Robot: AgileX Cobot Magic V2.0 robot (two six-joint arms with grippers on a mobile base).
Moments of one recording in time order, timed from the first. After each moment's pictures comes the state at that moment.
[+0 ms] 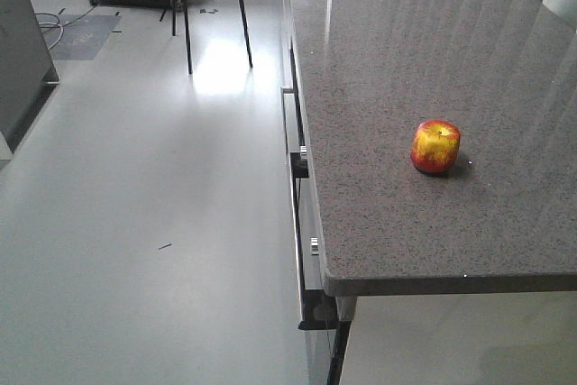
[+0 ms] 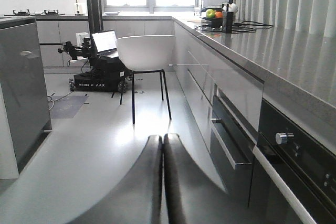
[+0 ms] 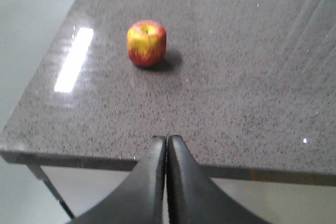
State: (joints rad) left arm -0.01 -0.01 0.02 0.01 0.06 -0.09; right arm 0.04 0.59 -0.72 0.00 0.75 -0.07
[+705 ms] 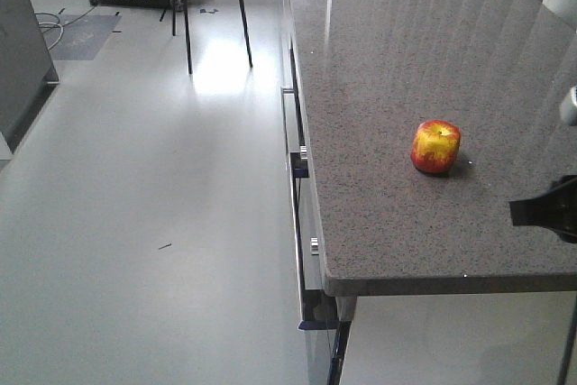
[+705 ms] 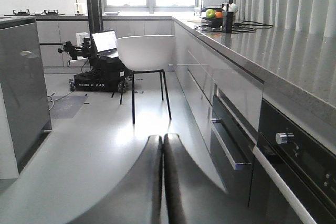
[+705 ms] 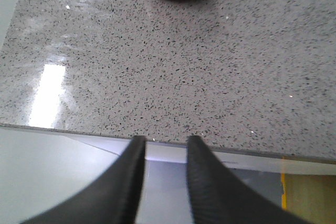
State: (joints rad) left arm -0.01 -0.01 0.02 0.01 0.06 -0.09; right arm 0.04 1.12 -0.92 0.10 0.82 -0.12
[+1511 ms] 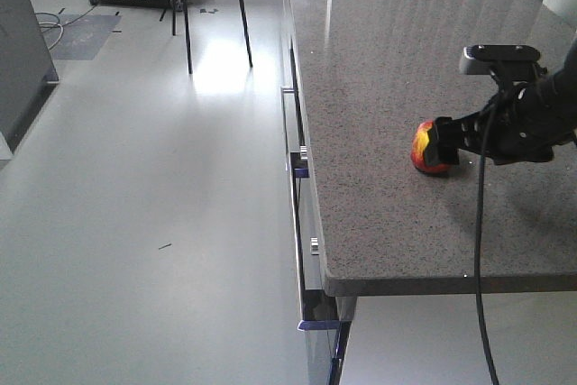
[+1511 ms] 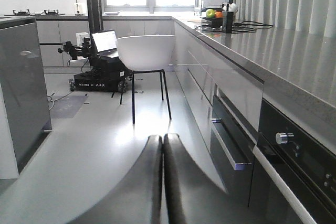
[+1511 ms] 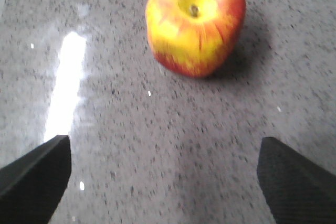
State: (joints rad) left arm -0.01 -0.01 0.02 0.01 0.06 -0.09; right arm 0.04 1.69 -1.35 0.21 0.81 -0.19
